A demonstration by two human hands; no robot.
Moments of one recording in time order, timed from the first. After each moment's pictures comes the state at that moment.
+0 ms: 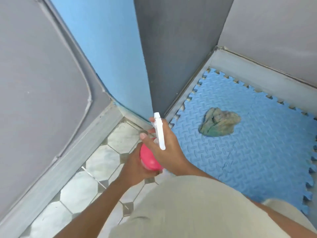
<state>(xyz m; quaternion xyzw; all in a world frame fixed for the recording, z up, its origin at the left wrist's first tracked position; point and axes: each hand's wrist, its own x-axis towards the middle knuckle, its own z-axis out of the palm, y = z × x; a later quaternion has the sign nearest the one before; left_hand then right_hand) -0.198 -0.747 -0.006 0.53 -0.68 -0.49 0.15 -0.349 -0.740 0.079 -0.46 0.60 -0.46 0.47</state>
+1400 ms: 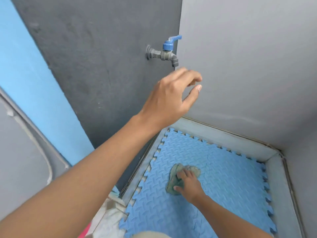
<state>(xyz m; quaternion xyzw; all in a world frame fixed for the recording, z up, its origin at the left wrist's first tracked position) -0.451 -0.880 0.330 0.14 -0.86 -0.12 0.47 -0.581 -0.756 -0.021 -0.51 0.82 -0.07 0.27</state>
